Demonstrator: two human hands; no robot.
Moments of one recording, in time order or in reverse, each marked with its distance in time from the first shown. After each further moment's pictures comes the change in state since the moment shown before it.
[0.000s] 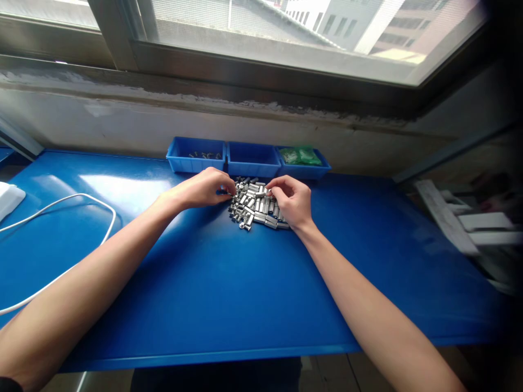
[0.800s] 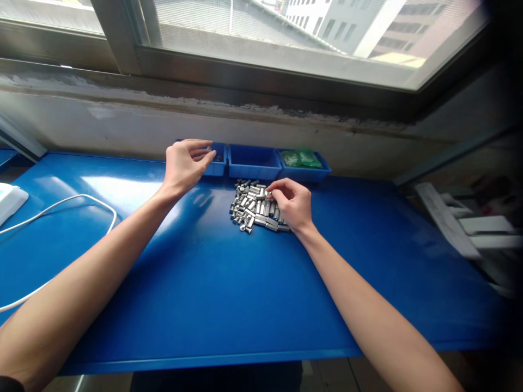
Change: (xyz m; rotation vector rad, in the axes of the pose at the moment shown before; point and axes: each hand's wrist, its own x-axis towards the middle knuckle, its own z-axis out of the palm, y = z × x) left_hand 0.001 -0.002 -0.013 -0.297 0.848 -0.433; right_hand 0.000 0.001 0.000 0.018 0.000 0.008
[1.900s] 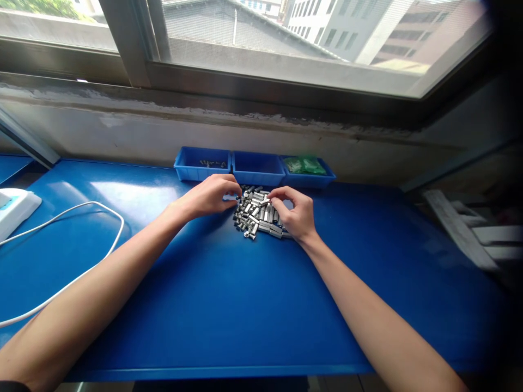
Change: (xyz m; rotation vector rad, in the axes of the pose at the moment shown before) left_hand -0.012 -0.008 0.011 0.353 -0.708 0.507; right_hand -0.002 -0.008 -0.002 -0.125 -0.047 -0.144
